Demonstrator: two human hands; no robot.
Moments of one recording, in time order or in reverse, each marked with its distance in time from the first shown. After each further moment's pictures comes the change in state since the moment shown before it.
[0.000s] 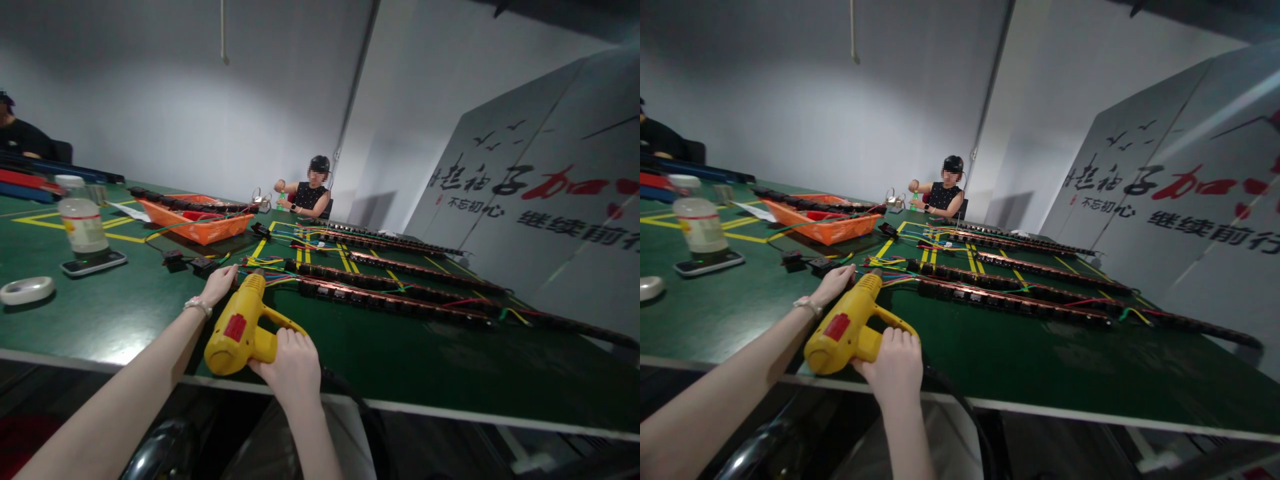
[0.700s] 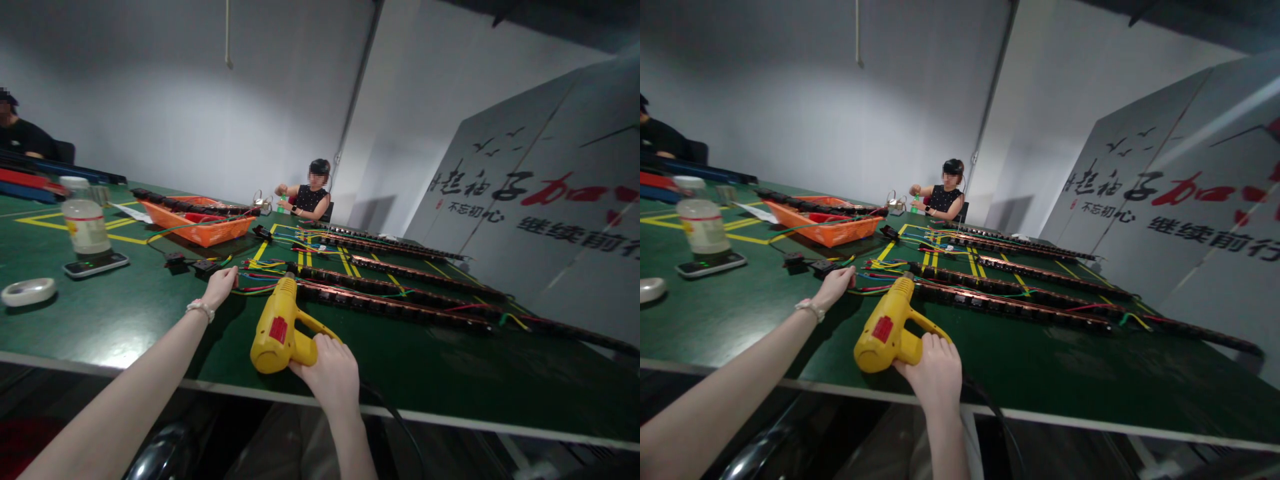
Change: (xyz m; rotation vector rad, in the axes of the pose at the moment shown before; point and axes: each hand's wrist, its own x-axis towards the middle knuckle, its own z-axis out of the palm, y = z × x) left_hand 0.004 -0.003 0.001 0.033 0.052 -0.043; right_hand -0.006 0.053 -0.024 -0.113 -0.019 0.047
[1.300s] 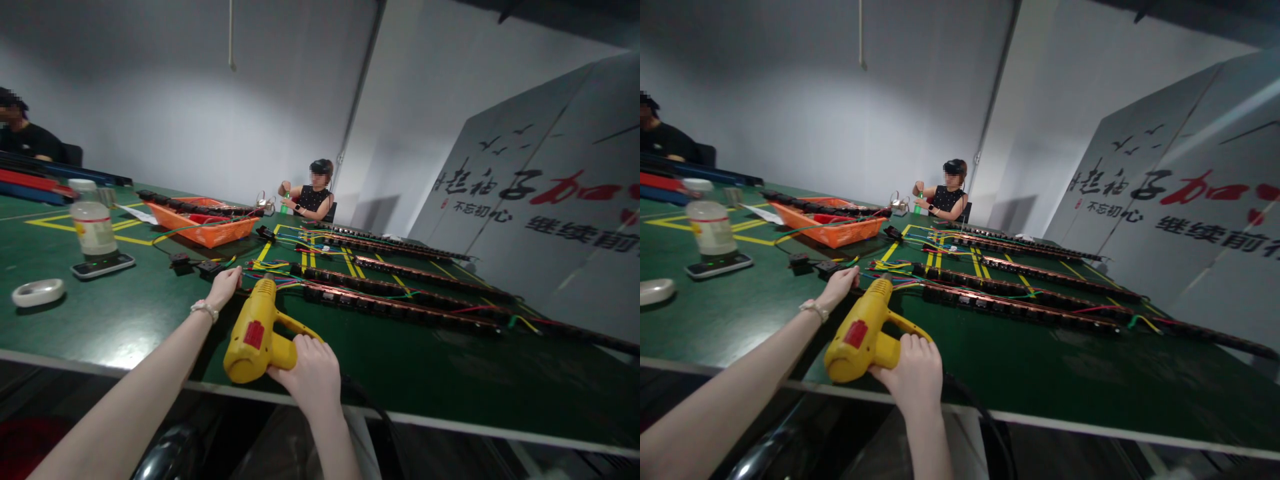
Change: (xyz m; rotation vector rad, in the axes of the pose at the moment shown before) left_hand 0.011 -0.017 0.010 -0.181 0.018 0.017; right_hand 0.005 -0.036 0.010 0.119 0.043 -0.063
